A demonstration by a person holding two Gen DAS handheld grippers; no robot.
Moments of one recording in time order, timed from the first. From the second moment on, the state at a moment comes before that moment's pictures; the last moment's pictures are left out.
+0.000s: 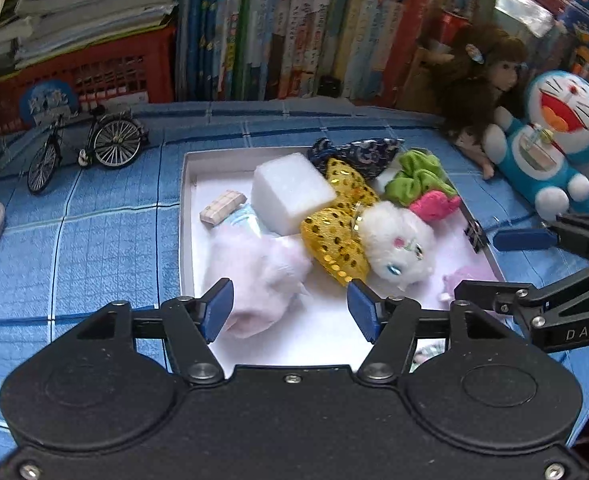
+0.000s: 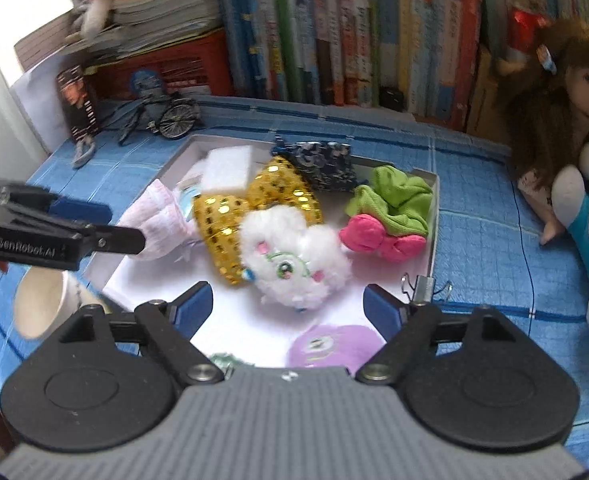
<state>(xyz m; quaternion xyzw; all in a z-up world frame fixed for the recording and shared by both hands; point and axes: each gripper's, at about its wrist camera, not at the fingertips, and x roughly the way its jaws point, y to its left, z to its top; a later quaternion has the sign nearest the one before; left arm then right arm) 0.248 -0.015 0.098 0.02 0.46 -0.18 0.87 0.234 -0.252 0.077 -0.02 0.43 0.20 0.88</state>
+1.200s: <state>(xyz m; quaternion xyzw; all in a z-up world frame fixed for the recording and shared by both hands) 0.038 -0.084 0.030 0.52 0.21 -0.21 0.80 0.195 -0.195 0.094 -0.11 0.47 0.24 0.84</state>
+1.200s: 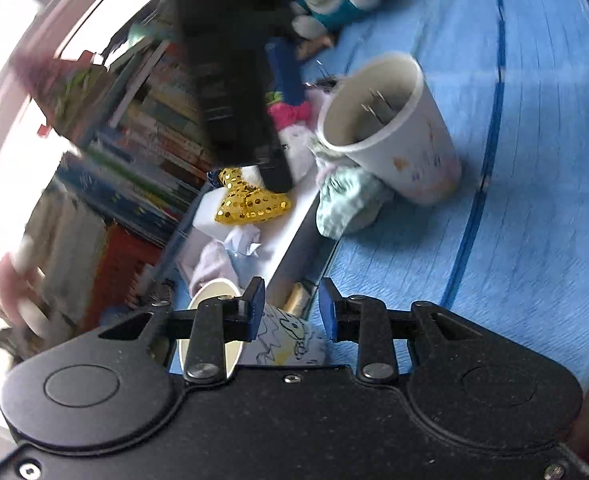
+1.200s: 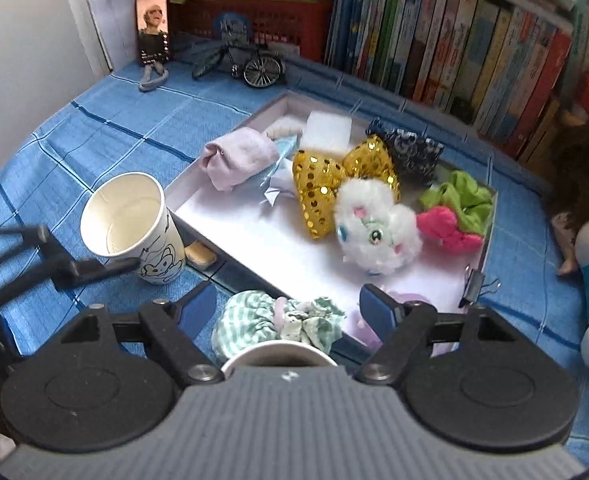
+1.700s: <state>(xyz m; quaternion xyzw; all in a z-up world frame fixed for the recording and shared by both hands) 0.081 -0.099 -0.021 0.55 0.24 -0.16 0.78 0.207 -0.199 0.079 -0.09 0.48 0.26 0.83</state>
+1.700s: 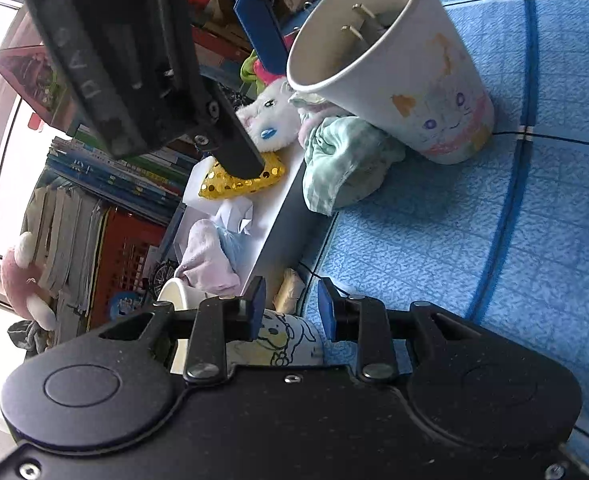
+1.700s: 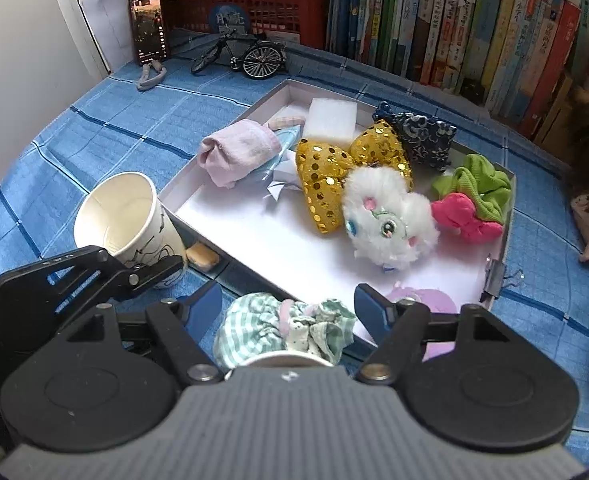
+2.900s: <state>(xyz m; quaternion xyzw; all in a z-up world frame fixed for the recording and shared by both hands) 0.097 -0.126 -0.049 0.60 0.24 -0.09 0.75 0.211 -0.214 0.075 -0.04 0.46 0.29 0.84</state>
